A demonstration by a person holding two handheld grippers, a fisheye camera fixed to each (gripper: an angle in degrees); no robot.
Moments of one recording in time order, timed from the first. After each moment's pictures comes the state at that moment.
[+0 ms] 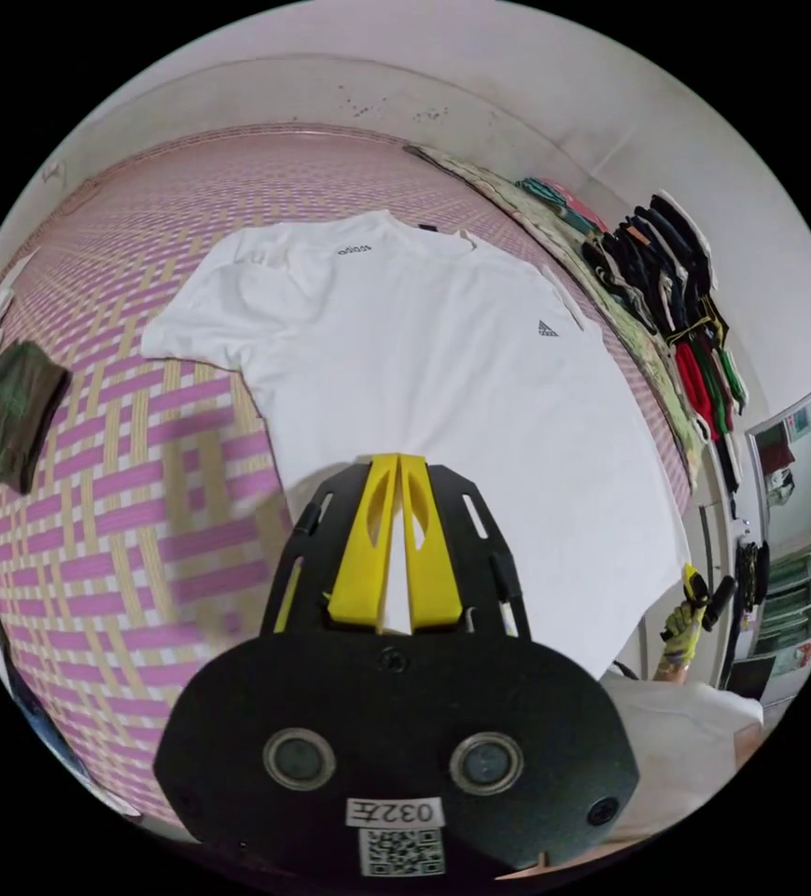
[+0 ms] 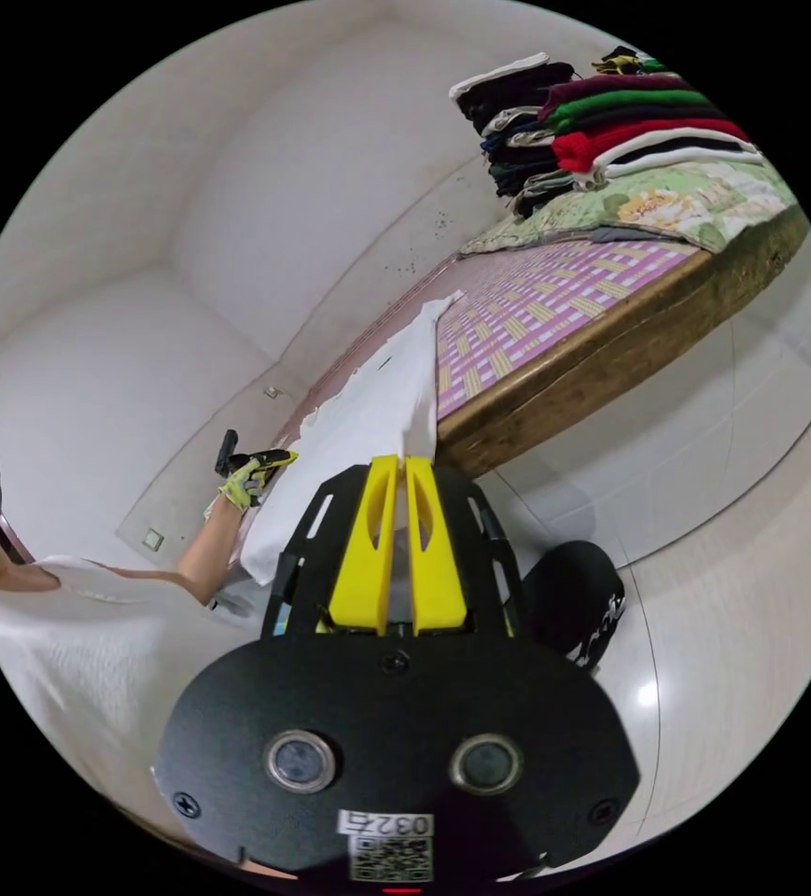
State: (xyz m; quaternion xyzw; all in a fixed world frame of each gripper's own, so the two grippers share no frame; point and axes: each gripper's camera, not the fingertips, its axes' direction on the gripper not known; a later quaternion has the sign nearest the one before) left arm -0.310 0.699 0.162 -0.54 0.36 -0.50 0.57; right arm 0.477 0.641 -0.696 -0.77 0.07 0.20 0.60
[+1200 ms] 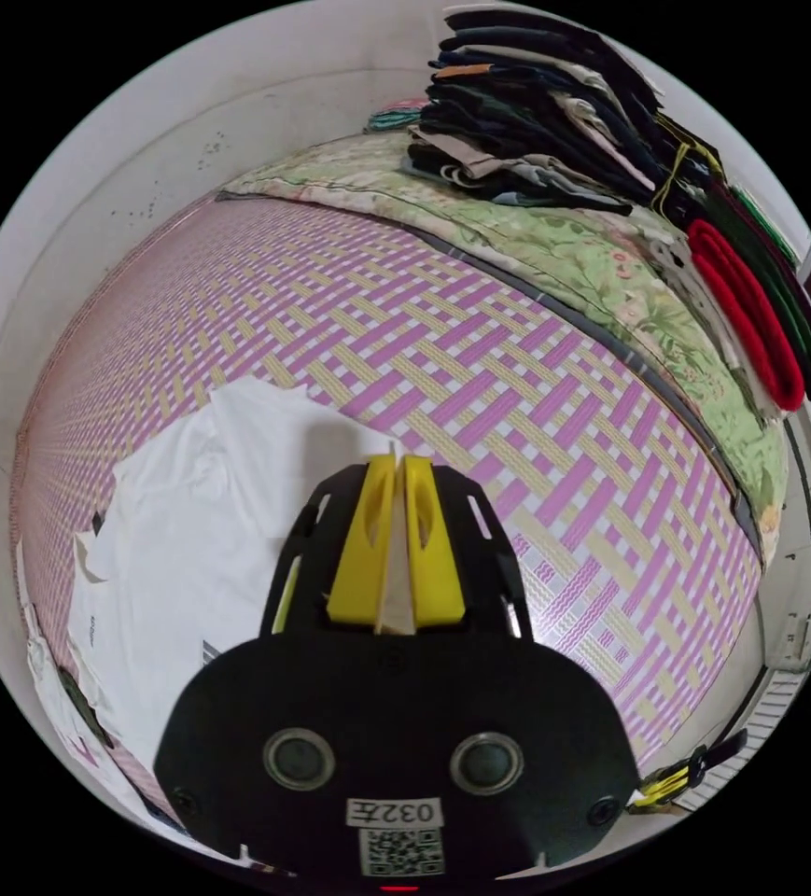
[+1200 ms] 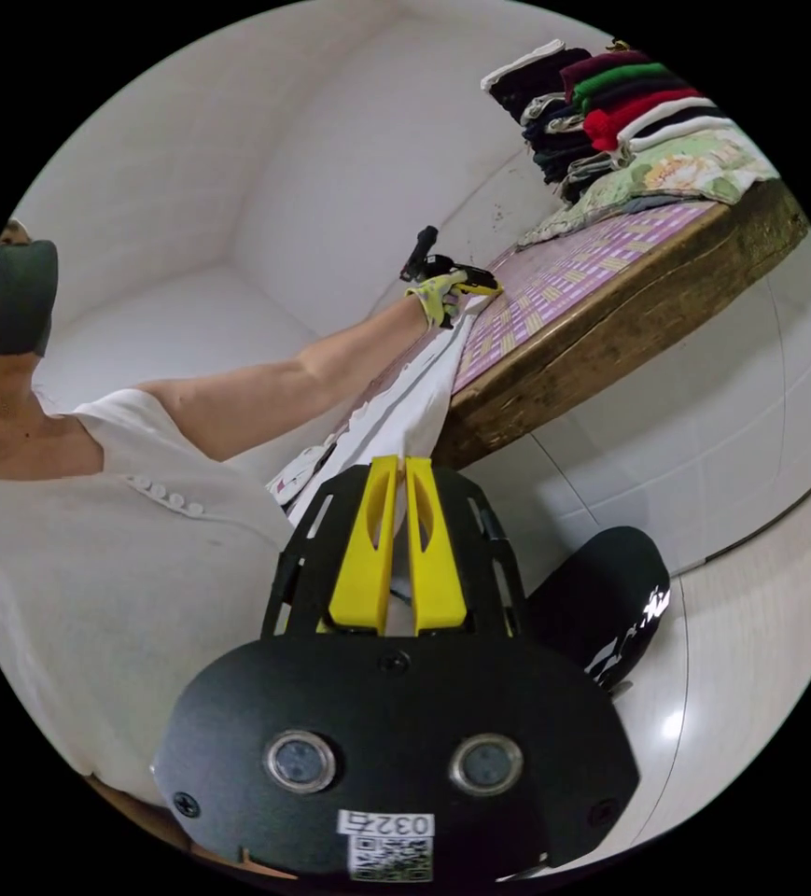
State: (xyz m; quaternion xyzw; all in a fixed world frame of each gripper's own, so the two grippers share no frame) left arm -0.033 0.334 0.505 -0.53 0.41 -0.30 0.68; right arm 0.511 0.610 -0.761 -0.75 -0.02 0.26 0.61
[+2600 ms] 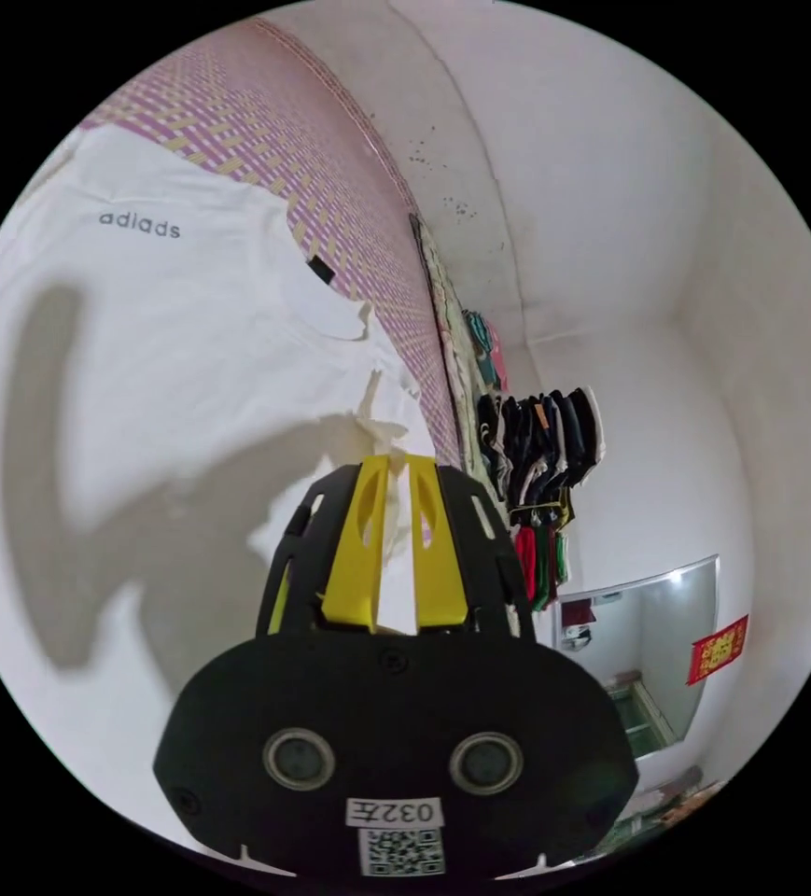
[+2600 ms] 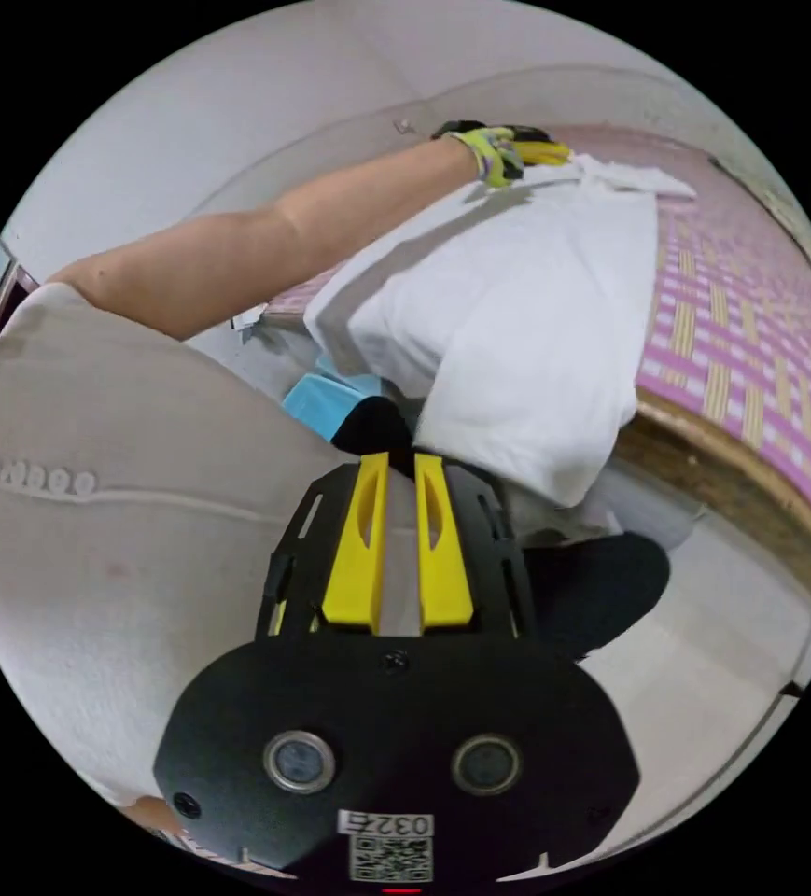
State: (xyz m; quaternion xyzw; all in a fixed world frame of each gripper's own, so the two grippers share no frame) left arm -0.380 0.703 0.332 -0.35 0.31 -0.79 0.38; right arm 0.361 0.713 -0.688 -0.92 -0.23 0.11 0.31
